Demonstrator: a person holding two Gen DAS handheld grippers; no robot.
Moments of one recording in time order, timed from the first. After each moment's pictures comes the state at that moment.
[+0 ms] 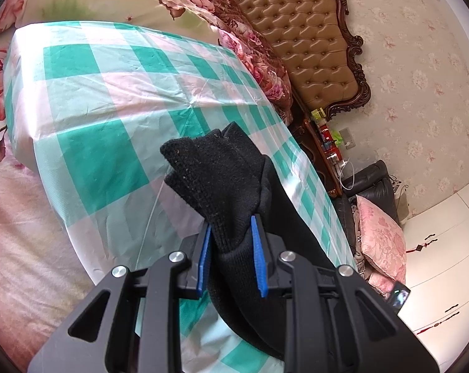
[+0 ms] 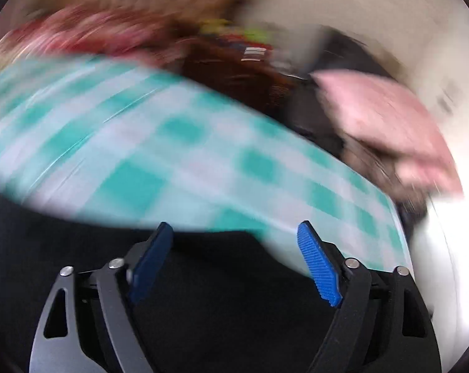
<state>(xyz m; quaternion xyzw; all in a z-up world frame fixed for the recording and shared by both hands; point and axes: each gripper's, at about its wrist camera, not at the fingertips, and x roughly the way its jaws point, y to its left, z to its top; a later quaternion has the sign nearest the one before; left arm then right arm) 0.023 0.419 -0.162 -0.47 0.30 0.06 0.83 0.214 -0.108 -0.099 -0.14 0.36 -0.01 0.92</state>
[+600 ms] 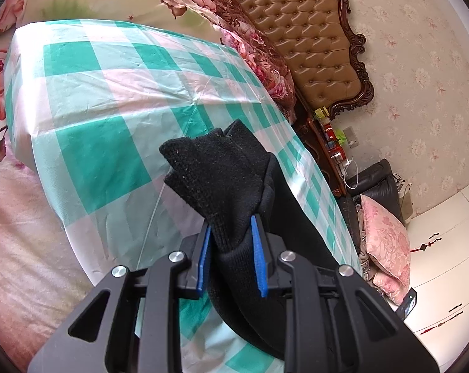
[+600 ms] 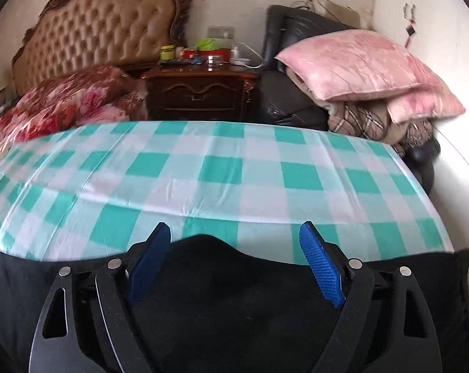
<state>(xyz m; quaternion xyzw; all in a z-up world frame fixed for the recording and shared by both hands) 0.029 0.414 -0.170 -0.47 0.30 0.07 0.83 0.210 -0.145 -0.102 -0.06 0.37 0.00 0.93</state>
